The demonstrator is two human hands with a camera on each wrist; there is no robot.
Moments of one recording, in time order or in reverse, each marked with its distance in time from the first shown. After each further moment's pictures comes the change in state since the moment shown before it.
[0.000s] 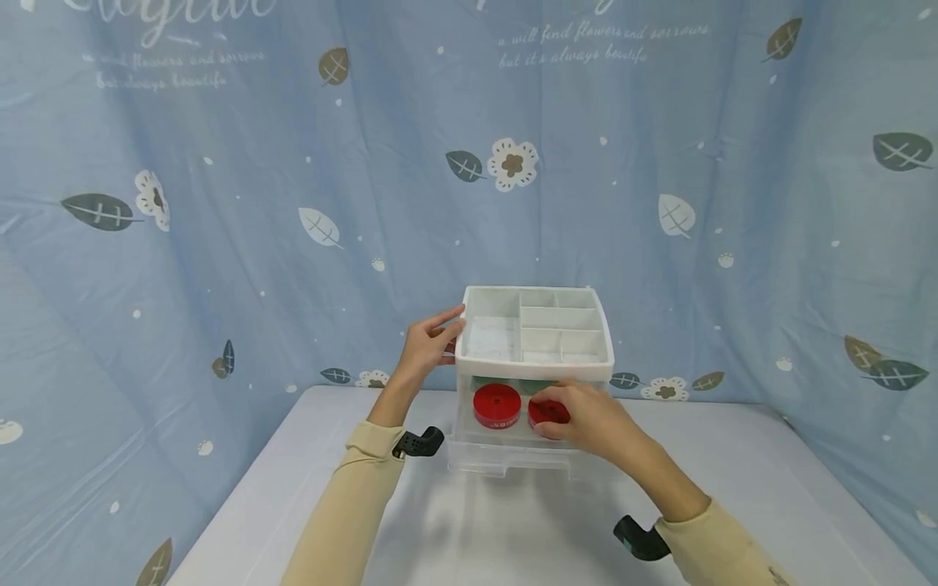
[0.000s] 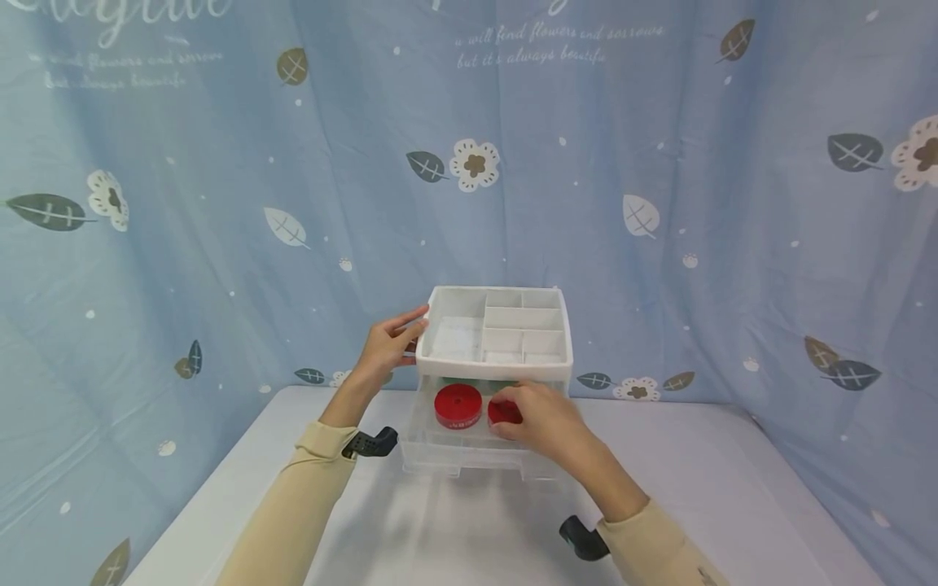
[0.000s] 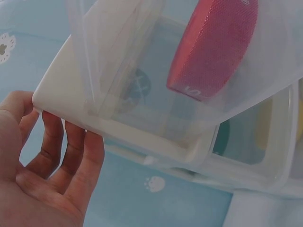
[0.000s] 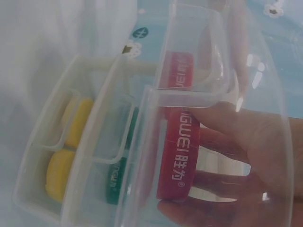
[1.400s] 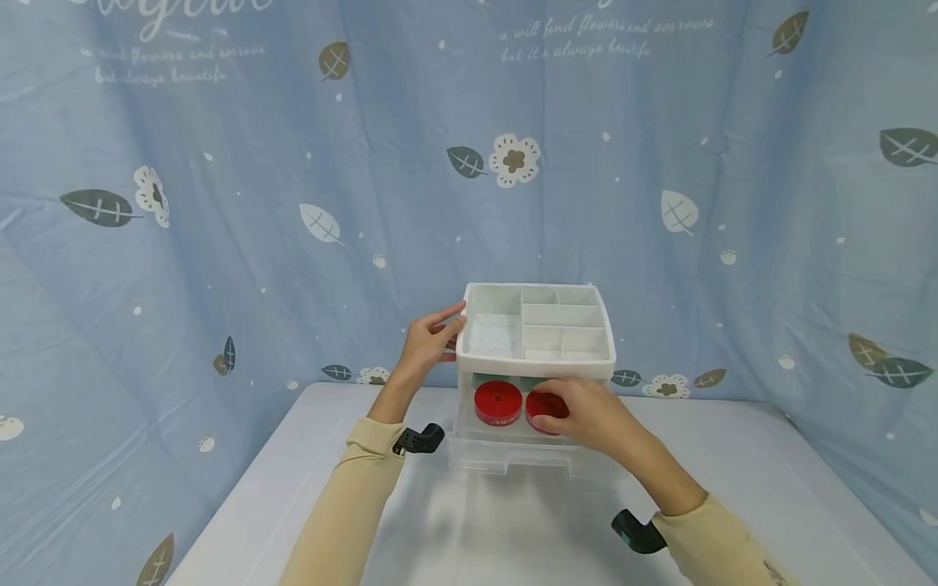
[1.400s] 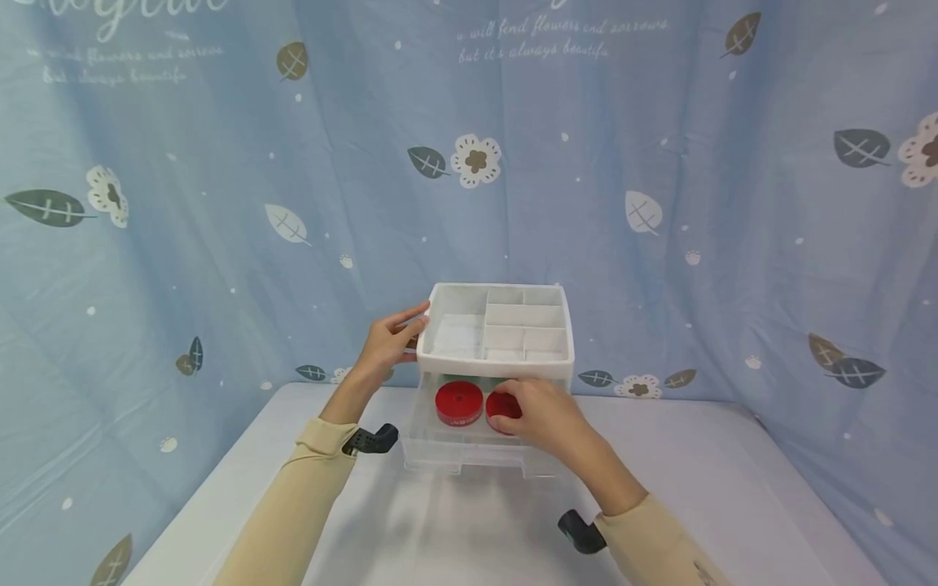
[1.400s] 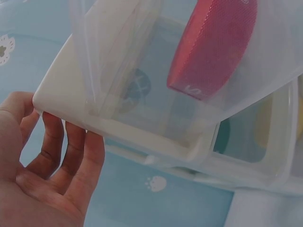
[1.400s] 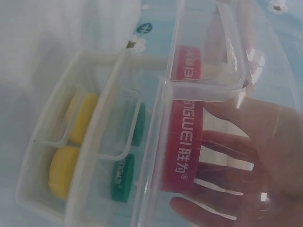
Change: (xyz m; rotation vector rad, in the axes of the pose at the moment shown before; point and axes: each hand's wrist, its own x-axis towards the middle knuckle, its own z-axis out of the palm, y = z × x) left_hand -0.010 0.020 -0.001 0.007 -0.051 -0.032; right_hand 0.005 0.003 0.003 -0.010 0.016 0.000
